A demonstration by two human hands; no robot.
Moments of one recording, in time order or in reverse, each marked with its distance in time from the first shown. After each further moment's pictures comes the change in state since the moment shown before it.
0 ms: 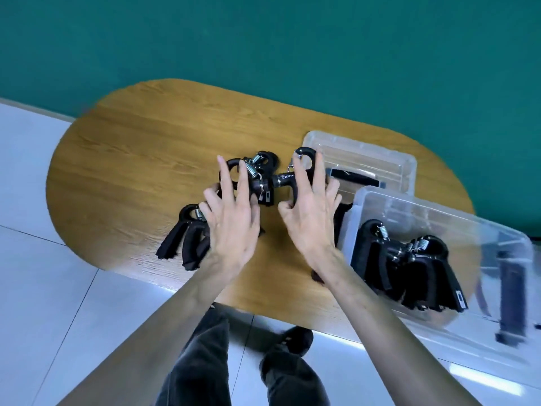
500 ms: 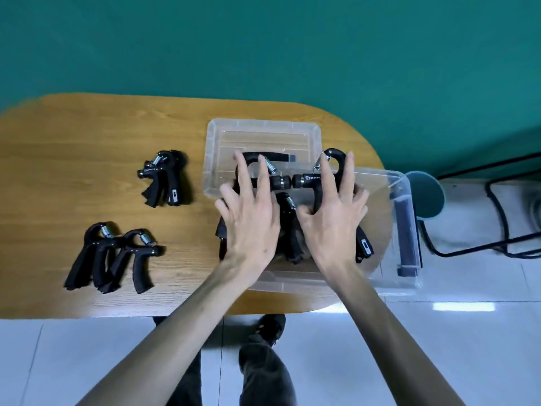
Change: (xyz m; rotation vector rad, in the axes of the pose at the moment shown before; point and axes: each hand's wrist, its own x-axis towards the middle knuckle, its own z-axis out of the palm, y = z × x) left_hand -0.049 0.200 0.039 -0.030 -0.103 0.265; right_hand -0.070 0.157 -0.114 -0.036 0.210 0.352
